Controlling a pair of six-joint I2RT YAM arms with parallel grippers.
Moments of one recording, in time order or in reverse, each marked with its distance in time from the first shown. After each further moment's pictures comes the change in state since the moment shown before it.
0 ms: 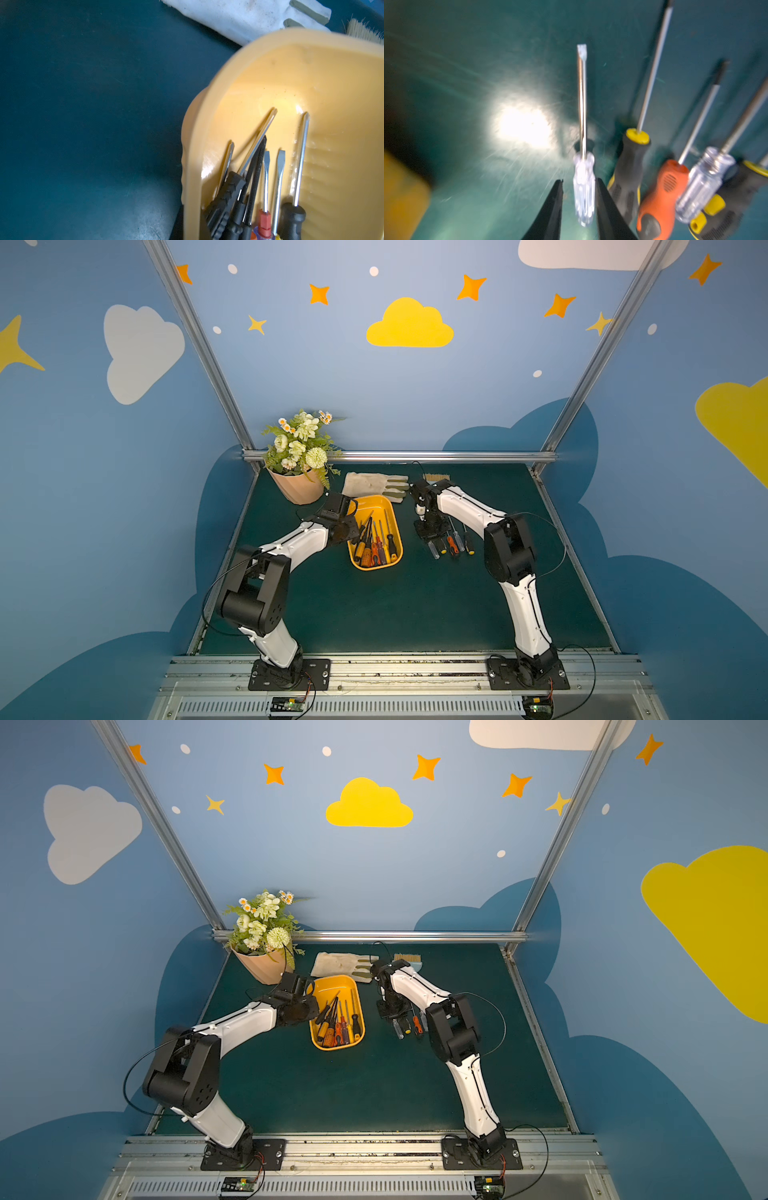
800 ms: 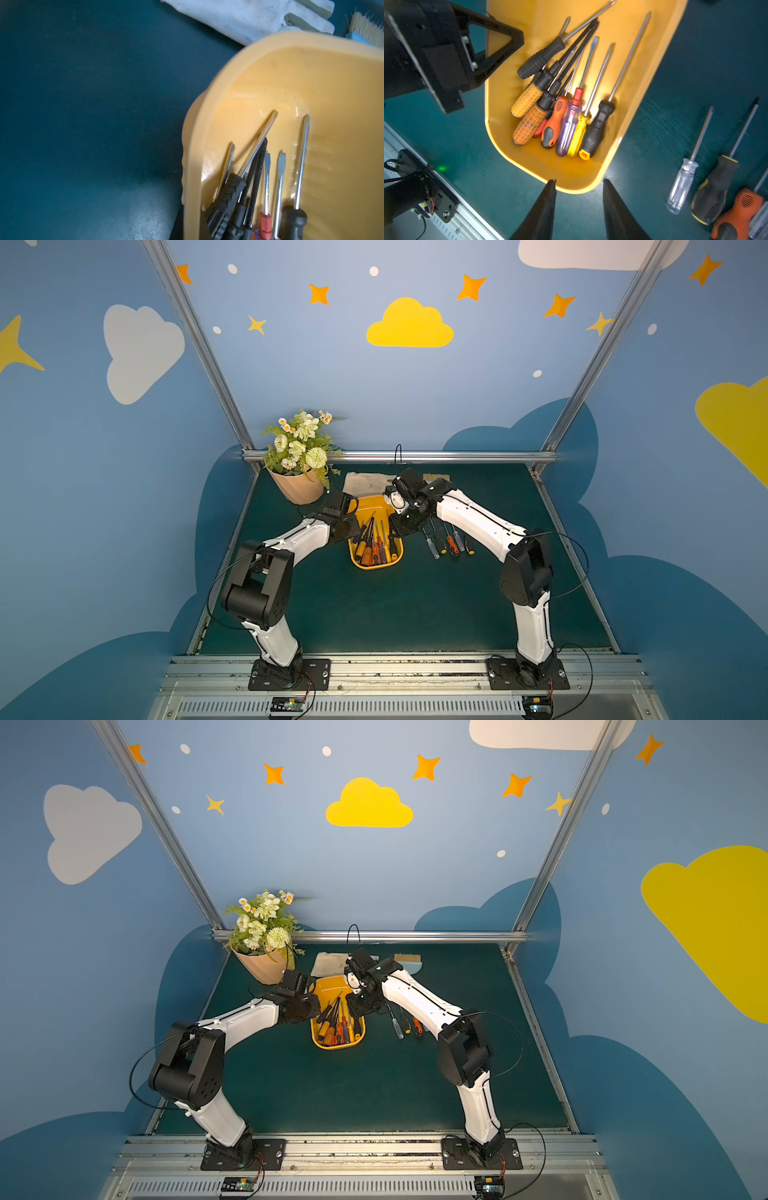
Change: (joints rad) left arm 0.003 0.043 0.039 -0.011 0.023 0.015; right arm 0.169 -0.173 -0.002 0.161 -0.230 -0.045
